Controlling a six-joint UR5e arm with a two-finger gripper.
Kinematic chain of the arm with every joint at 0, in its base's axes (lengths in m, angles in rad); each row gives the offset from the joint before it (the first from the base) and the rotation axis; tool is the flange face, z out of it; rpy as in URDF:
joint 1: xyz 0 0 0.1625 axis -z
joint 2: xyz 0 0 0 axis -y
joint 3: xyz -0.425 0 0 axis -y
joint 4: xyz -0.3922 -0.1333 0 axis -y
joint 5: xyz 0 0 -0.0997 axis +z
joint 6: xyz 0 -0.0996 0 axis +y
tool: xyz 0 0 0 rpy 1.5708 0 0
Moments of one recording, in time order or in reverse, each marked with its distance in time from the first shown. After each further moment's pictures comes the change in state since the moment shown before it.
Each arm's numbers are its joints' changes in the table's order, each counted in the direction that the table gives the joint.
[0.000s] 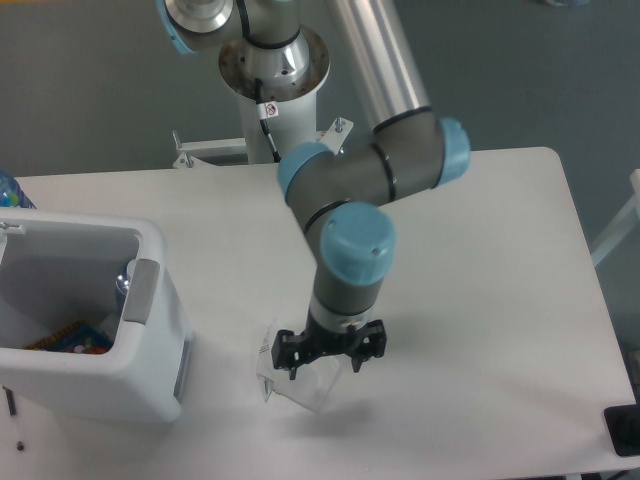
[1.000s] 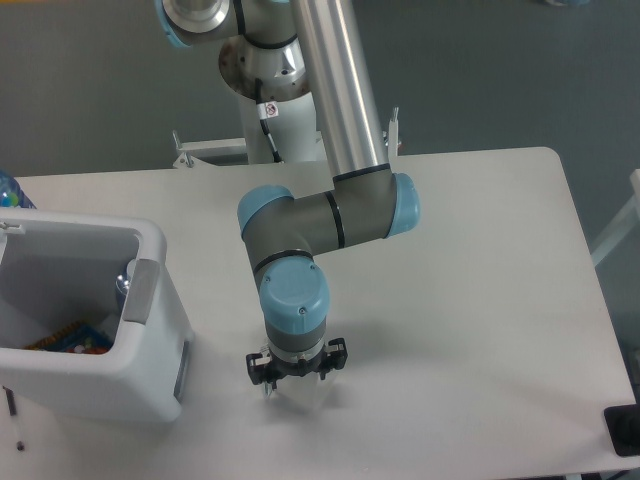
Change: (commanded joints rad) arm 0.064 -0.069 -0.003 0.037 -0.087 0.135
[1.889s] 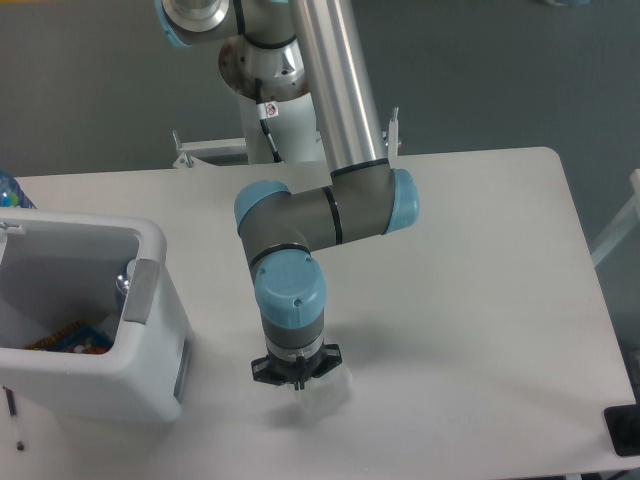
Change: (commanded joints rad) arm -0.008 0.038 0.026 0.002 0.008 -0.038
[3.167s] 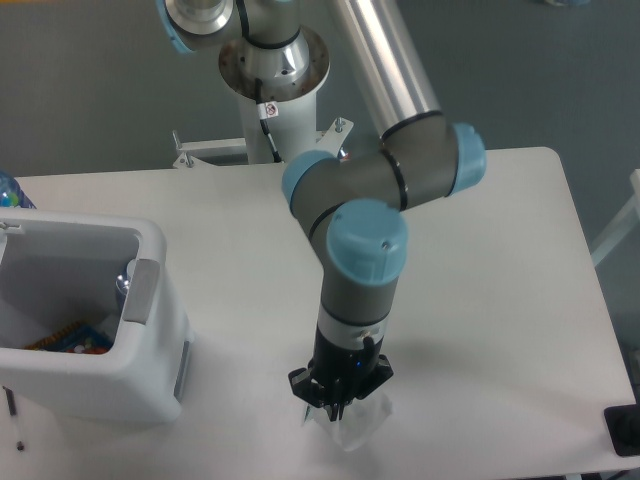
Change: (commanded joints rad) arm -0.123 0.064 0.152 0.072 0.307 0.023
